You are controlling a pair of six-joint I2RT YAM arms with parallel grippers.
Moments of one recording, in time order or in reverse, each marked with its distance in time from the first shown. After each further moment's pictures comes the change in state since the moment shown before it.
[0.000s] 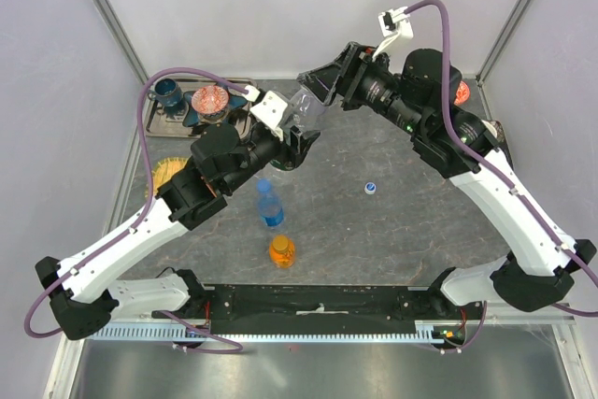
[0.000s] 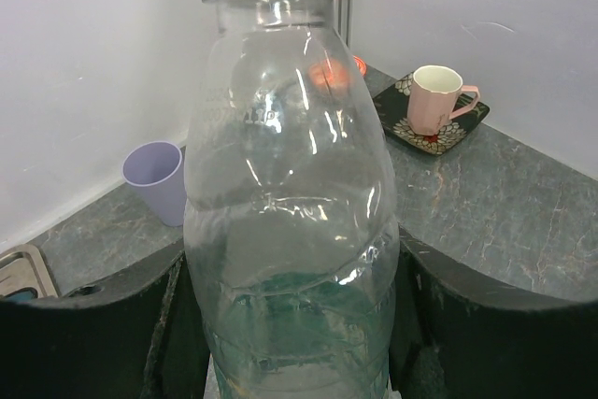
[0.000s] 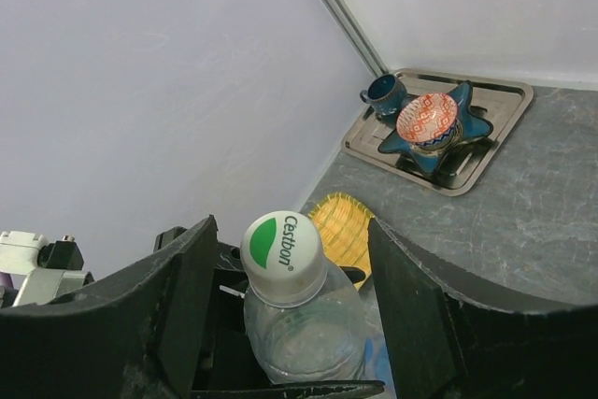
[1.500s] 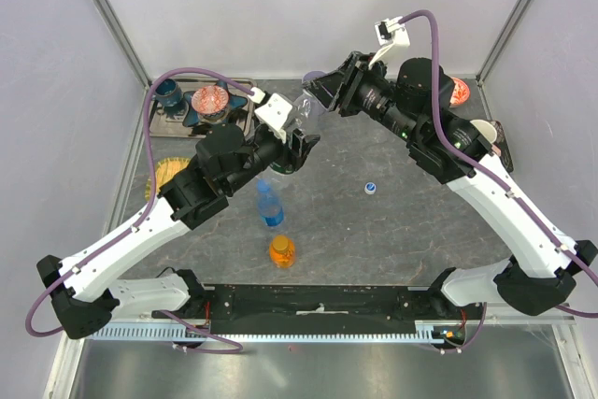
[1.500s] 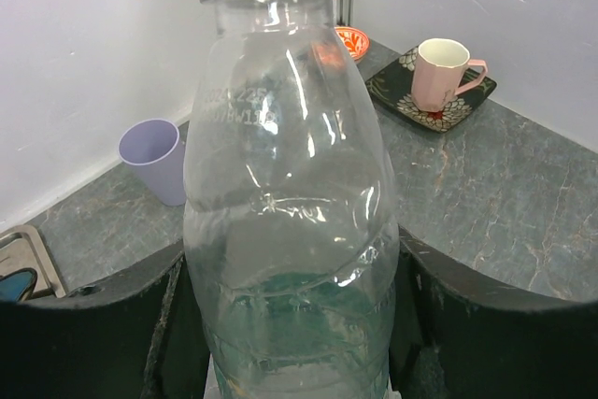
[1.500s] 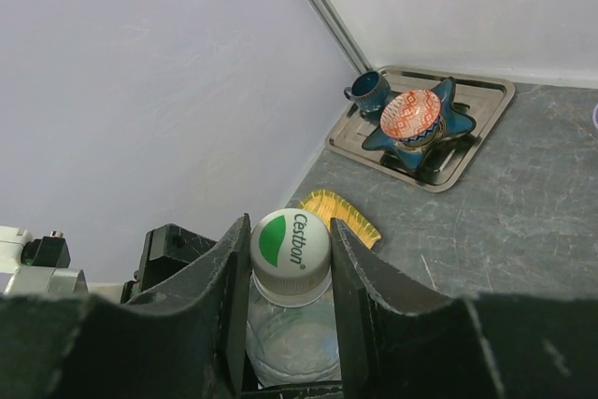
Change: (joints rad) left arm 0.000 0.008 -0.003 -0.043 0.002 0.000; right arm 0.018 -0.027 -0.085 0.044 0.037 -0.027
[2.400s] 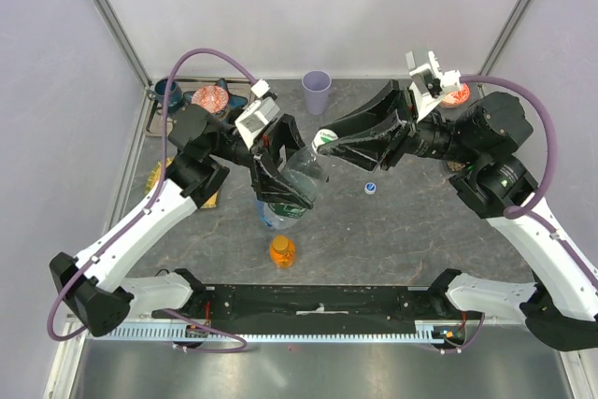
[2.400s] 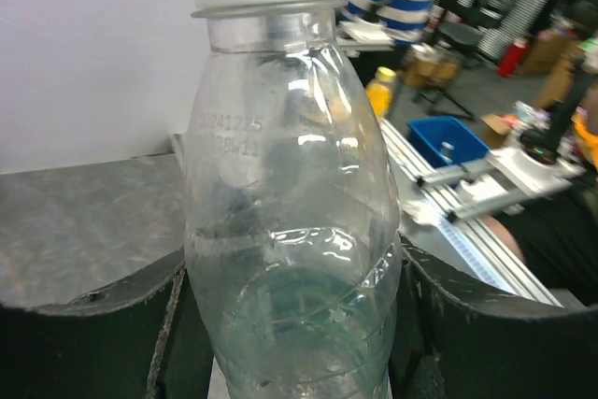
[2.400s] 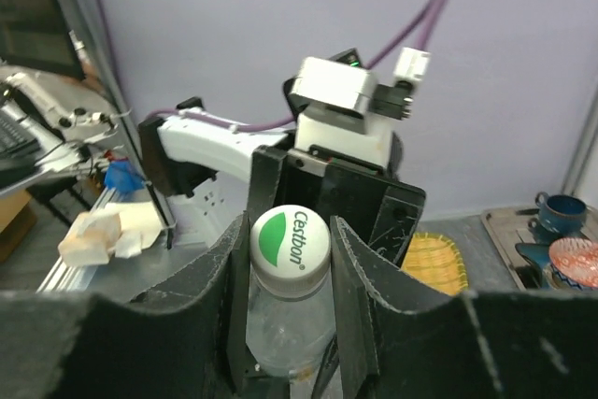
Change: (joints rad) left arm 0.225 0.069 0.017 0.477 1.380 -0.599; right arm -0.014 -0.247 -0.182 0.288 -0.710 -0.244
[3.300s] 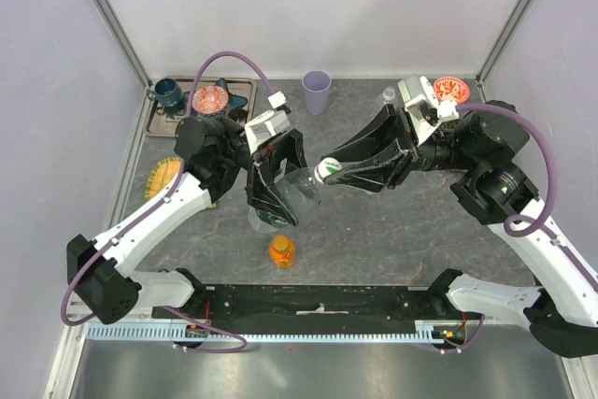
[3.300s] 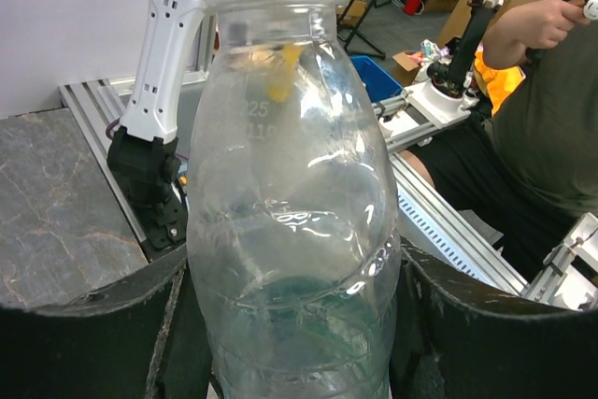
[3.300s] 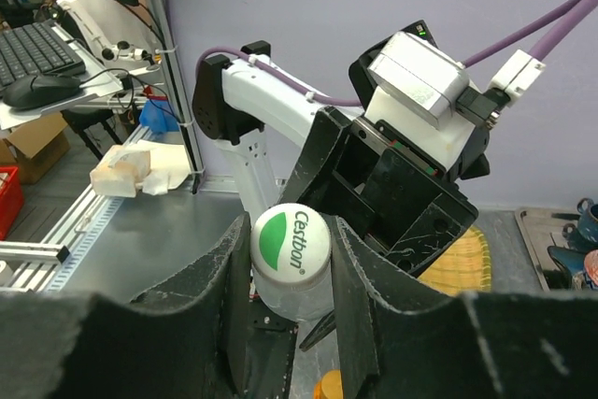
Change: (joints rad) left arm 0.005 0.114 -0.056 0.584 0.301 -0.526; right arm -0.003 -0.046 -0.082 0.004 -0.231 -0.091
